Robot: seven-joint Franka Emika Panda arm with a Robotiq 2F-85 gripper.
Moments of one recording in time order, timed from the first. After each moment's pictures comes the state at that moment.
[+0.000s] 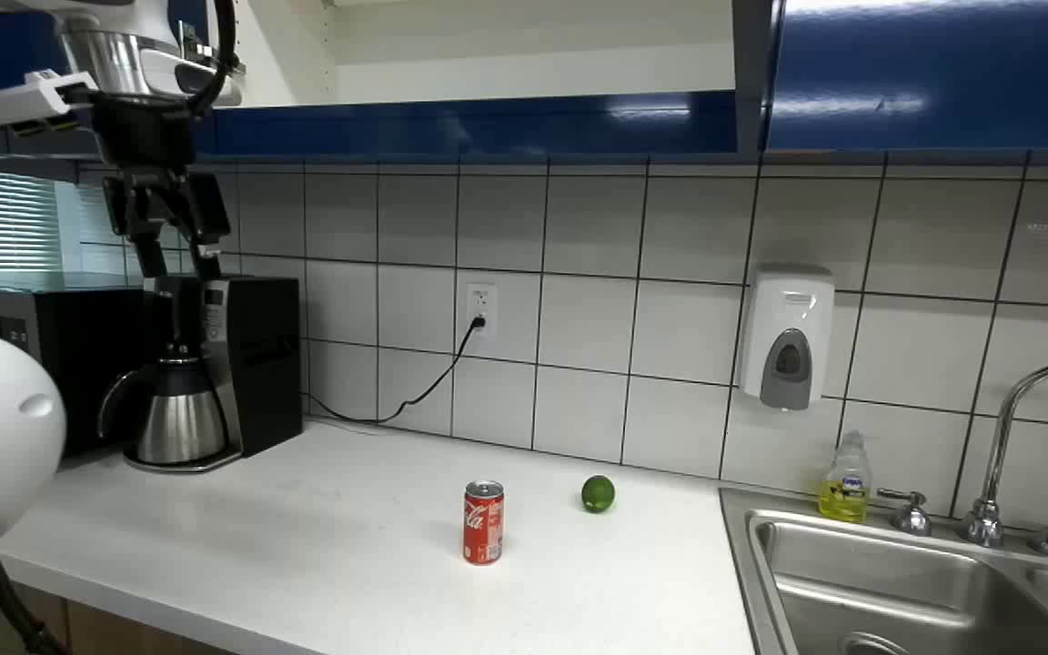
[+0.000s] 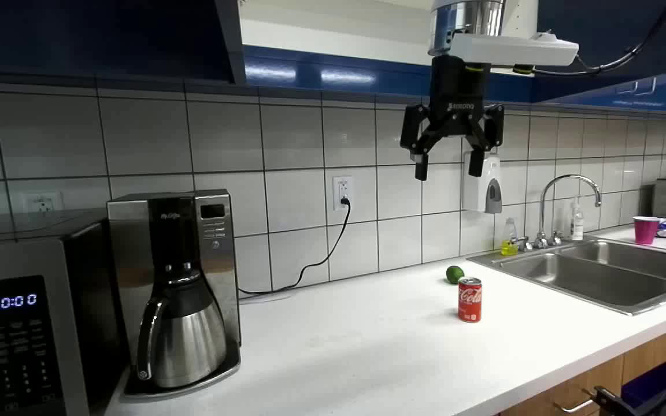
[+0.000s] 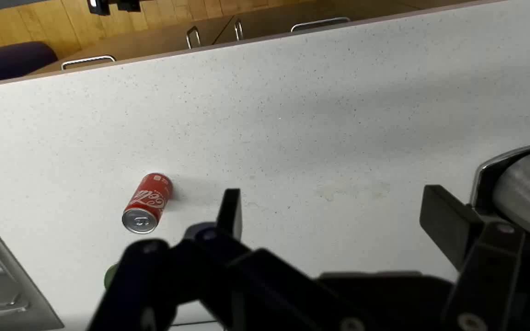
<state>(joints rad) 0.11 -0.88 0.28 -2.57 0.12 1.87 0.38</state>
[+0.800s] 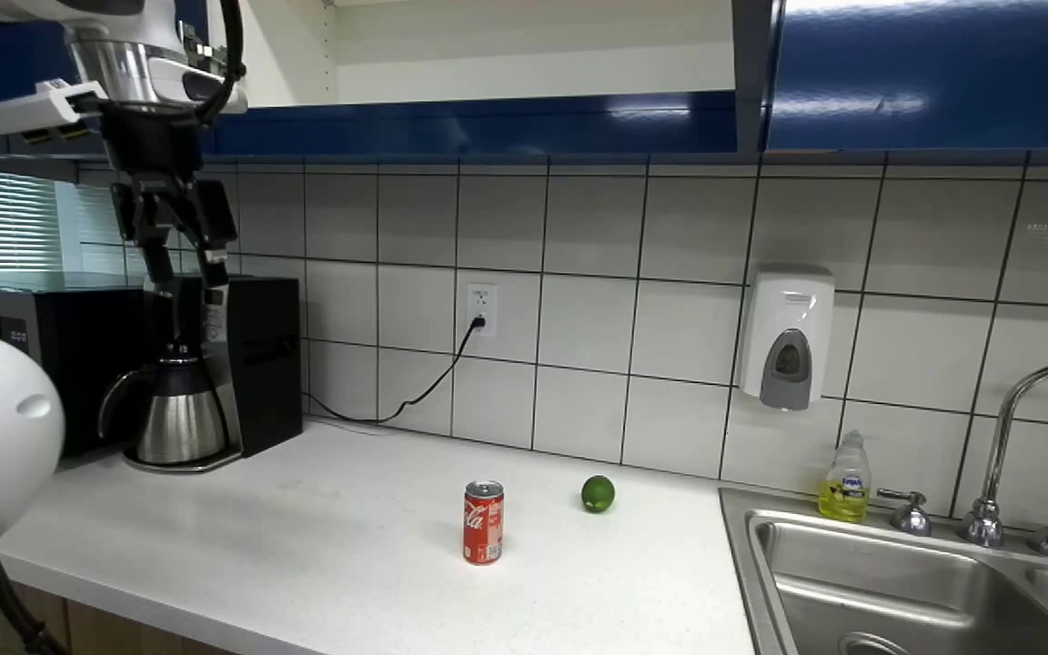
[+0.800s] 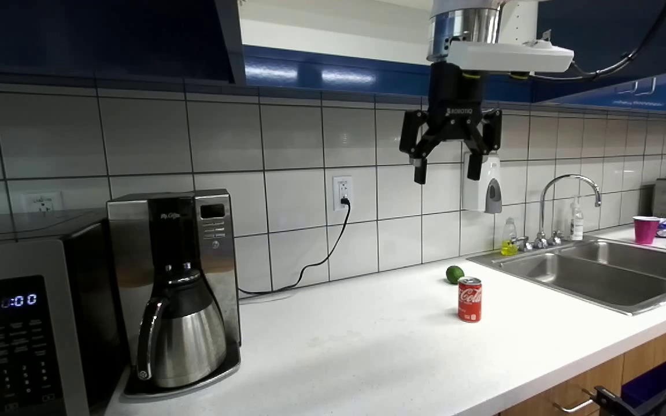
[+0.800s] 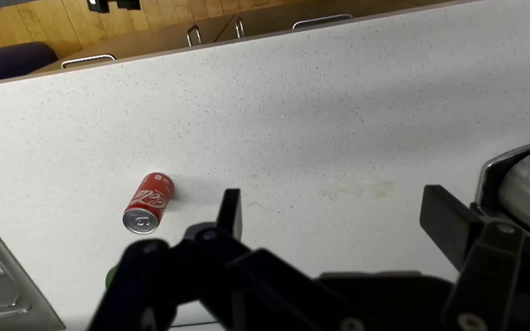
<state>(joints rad) 0.10 -0.87 0.28 -2.58 0.12 1.89 0.38</state>
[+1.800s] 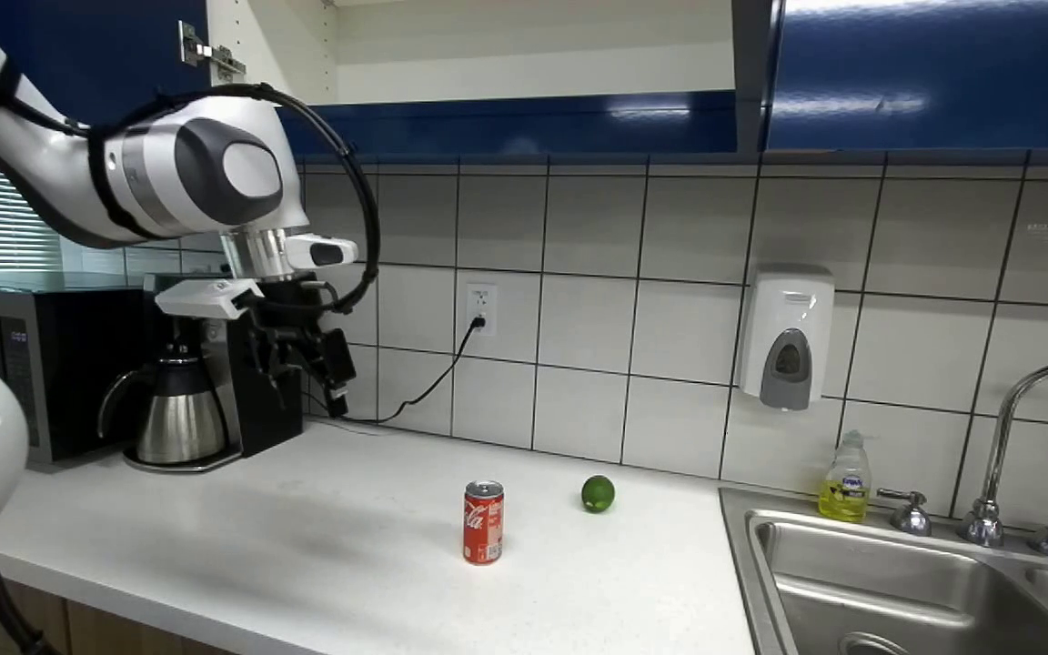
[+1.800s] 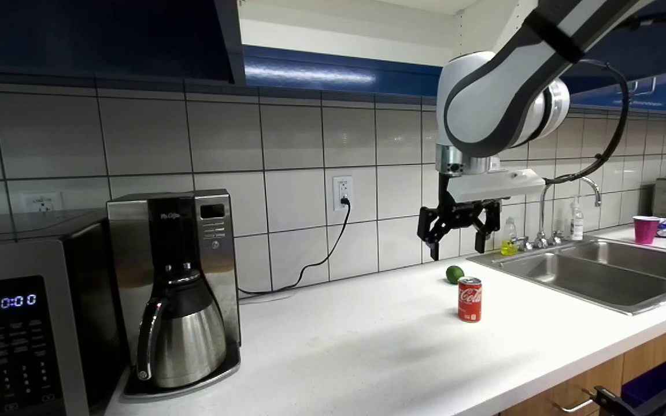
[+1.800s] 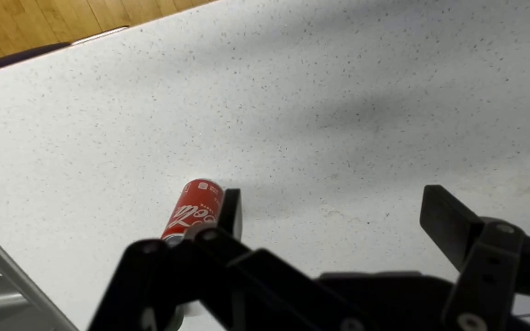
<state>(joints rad) -0.06 -0.54 0.23 -2.79 -0.05 2.42 0.39</state>
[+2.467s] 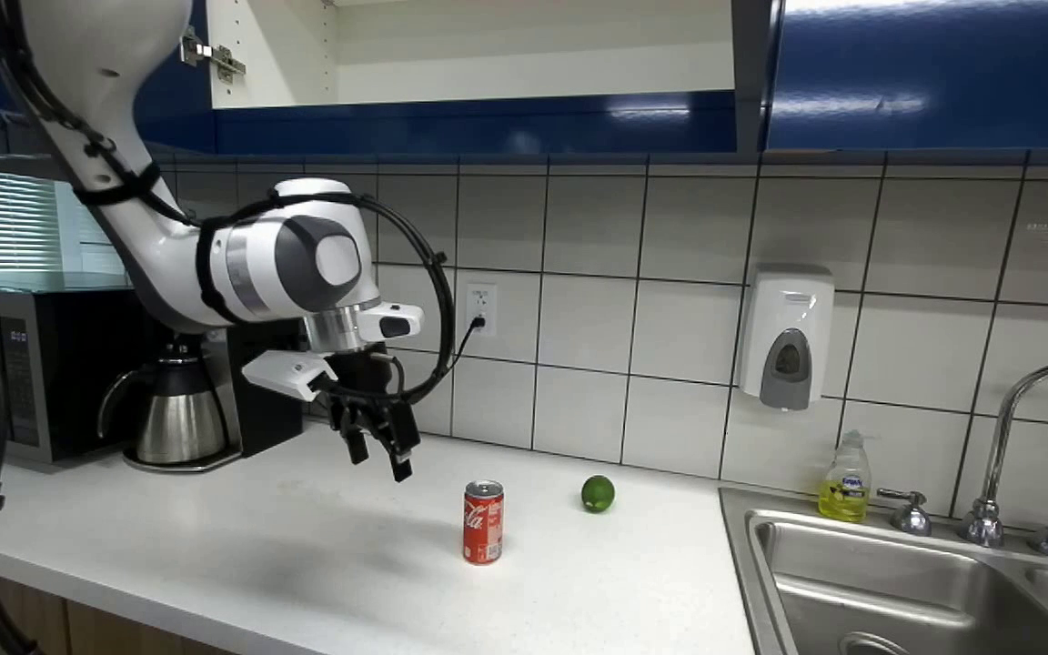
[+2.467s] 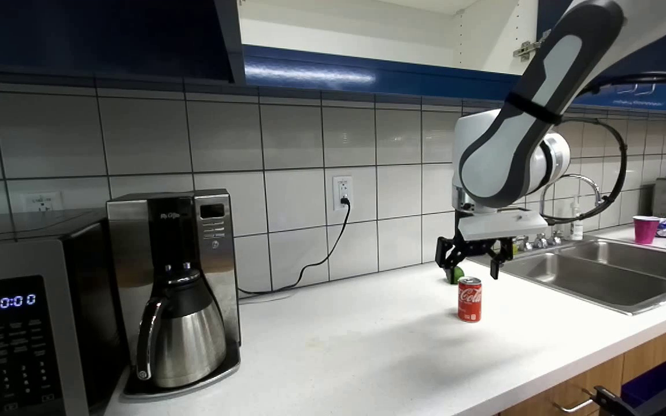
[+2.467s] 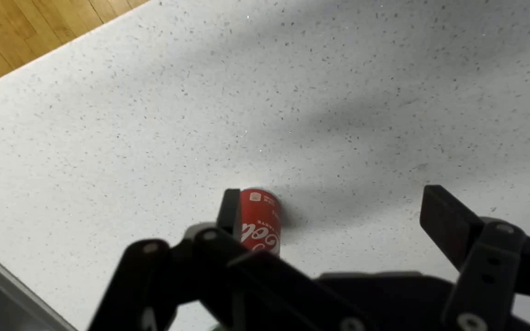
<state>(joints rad) -0.22 -0.27 0.18 -2.79 -0.23 2.69 0.48</state>
